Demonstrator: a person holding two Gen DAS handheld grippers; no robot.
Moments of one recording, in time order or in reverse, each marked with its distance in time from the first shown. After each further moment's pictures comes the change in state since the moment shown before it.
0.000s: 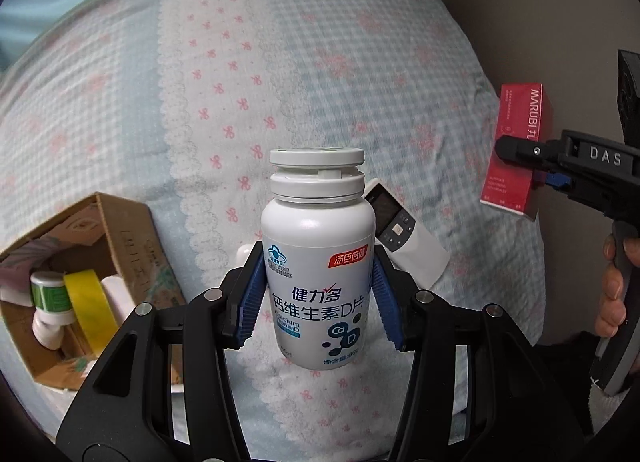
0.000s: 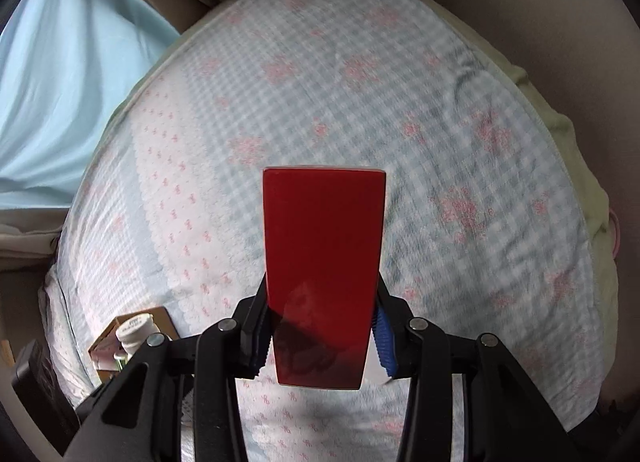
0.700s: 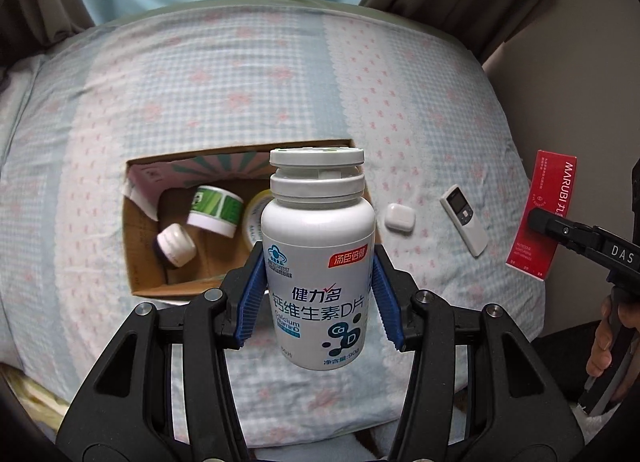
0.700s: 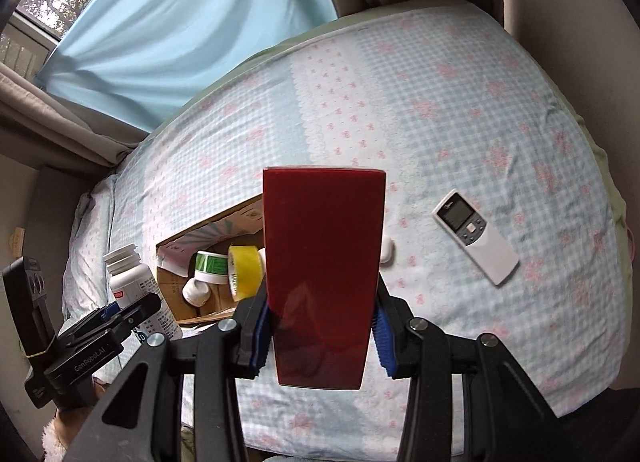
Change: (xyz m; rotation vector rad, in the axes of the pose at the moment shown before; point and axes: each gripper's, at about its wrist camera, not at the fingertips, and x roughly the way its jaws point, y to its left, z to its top) left arm -0.170 0.204 -0.133 -0.194 -0.179 0.052; right arm -0.040 0.190 -0.160 -0.250 -0.057 0.132
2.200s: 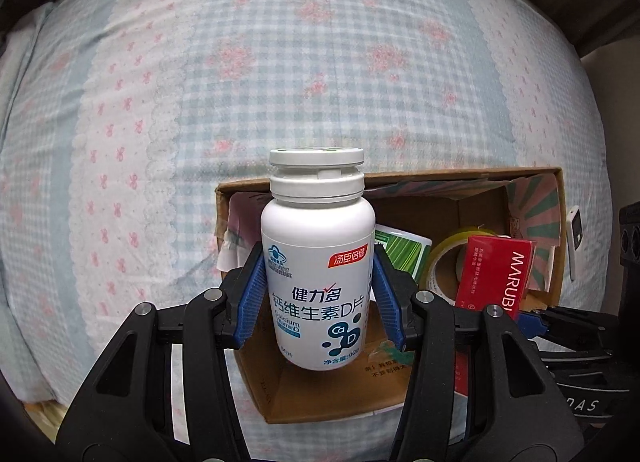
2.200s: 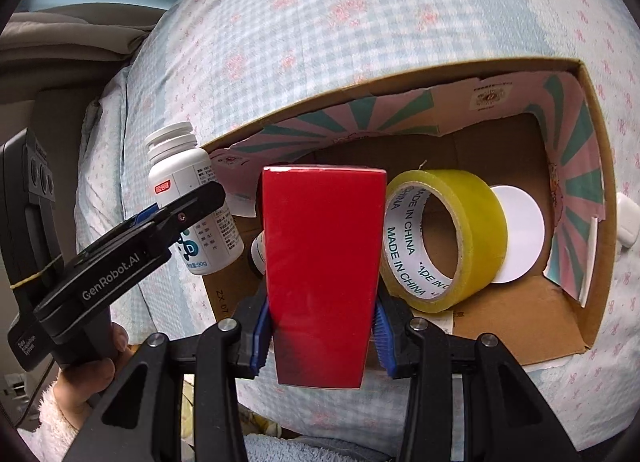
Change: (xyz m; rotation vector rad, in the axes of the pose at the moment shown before) left arm 0.150 0.174 0.064 -0.067 0.209 0.129; right arm 0.265 0.167 -0.007 -0.030 0.472 0.159
